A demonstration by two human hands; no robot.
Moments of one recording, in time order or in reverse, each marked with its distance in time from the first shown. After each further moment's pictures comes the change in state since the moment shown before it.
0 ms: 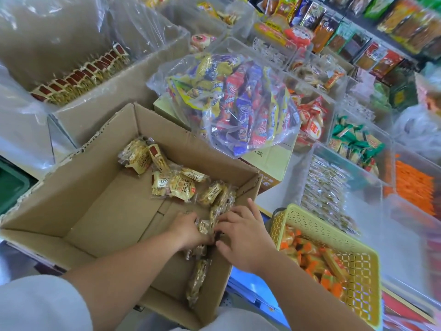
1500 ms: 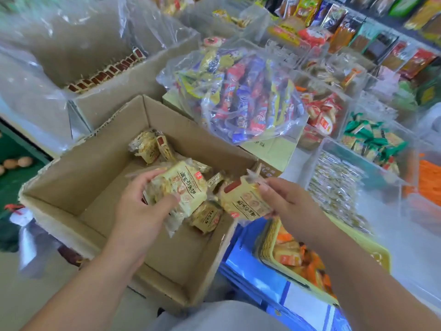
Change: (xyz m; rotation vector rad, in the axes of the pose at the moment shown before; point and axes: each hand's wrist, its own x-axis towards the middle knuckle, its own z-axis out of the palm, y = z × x) left_hand -0.169 0.020 -0.051 -1.027 0.596 0.327; right_hand -0.052 0.056 -0.075 0.967 0.145 0.112
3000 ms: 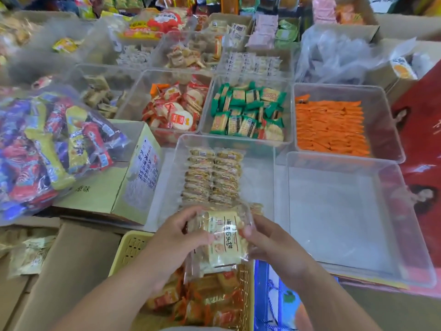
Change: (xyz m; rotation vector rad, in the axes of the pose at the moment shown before) left_hand -0.052 -0.033 0.426 0.429 -0.709 -0.370; right_hand -0.125 0.271 -0.225 0.892 0.125 0.349
